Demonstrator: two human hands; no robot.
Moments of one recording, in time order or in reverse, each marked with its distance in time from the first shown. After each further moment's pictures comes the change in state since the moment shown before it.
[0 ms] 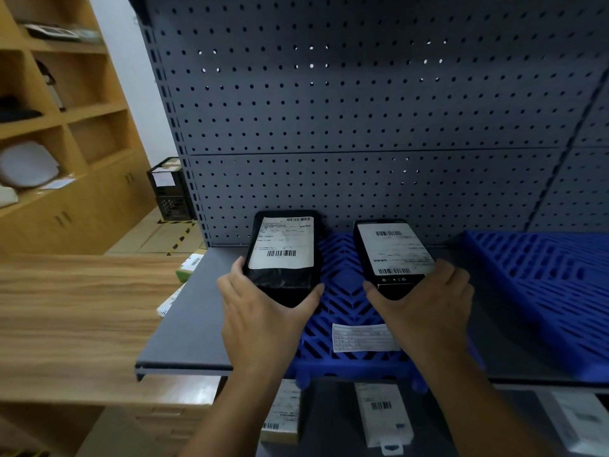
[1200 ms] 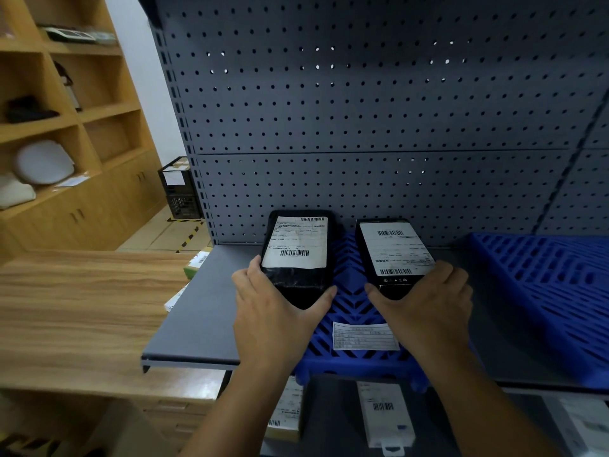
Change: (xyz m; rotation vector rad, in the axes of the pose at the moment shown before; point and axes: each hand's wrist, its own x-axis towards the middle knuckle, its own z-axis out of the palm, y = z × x) left_hand -0.005 0.006 0.002 0.063 -0.064 0.080; right_hand 0.008 0.007 0.008 -0.088 -0.034 -0.024
